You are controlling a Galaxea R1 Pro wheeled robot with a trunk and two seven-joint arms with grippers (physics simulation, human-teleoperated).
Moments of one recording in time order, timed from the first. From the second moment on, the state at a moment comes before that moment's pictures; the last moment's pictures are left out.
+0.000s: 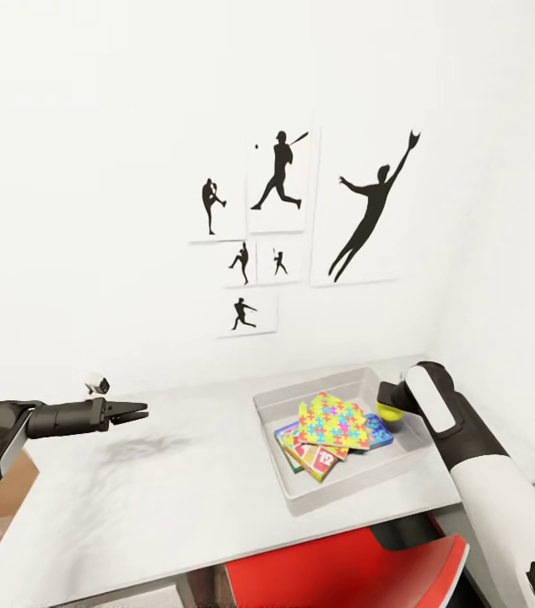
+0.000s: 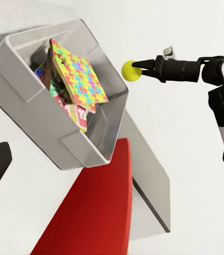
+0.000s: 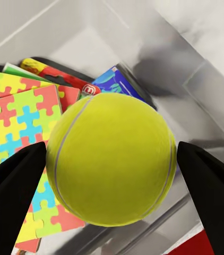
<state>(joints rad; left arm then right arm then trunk) -0.79 0.46 0.00 -0.72 0.16 0.84 -1.57 -0.84 -0.16 0.10 -0.99 -0.80 0.97 -0.67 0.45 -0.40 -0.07</state>
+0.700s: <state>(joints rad) -0.79 0.47 0.00 -0.72 0.16 0.84 -1.57 -0.84 -0.19 0.10 -0.98 -0.80 0.98 -0.66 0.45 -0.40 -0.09</state>
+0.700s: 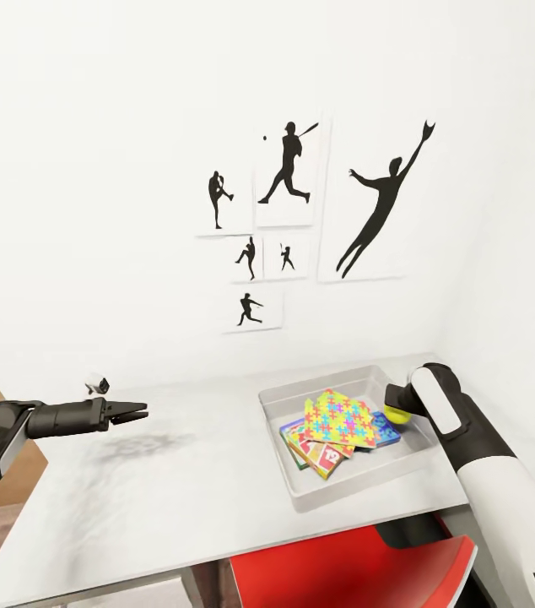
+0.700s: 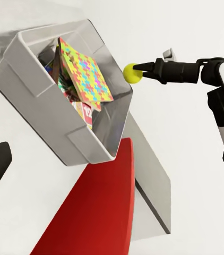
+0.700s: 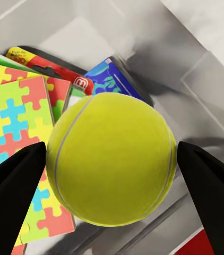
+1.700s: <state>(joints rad) -0.79 0.47 0.01 -0.72 0.16 0.84 -1.57 -0.84 -0.19 0.10 -0.99 -0.80 0.98 -0.67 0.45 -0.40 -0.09</state>
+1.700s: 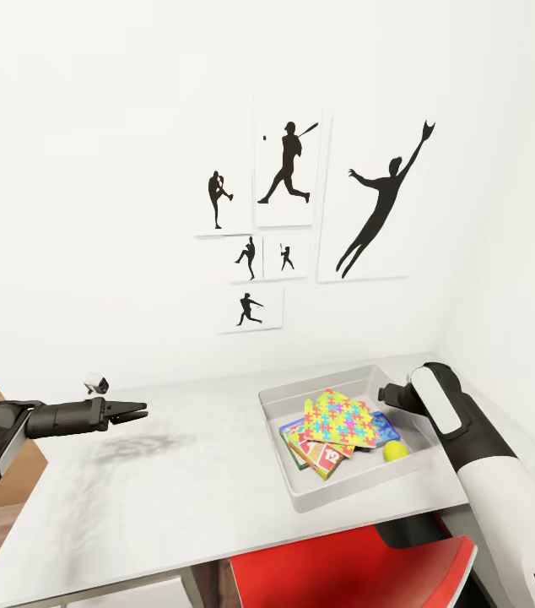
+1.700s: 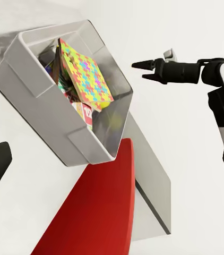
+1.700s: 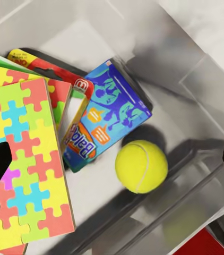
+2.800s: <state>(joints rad) -0.79 0.47 0.00 -0.72 0.16 0.84 -1.57 -0.10 -0.28 -0.42 -1.60 -1.48 1.04 0.08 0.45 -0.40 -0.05</state>
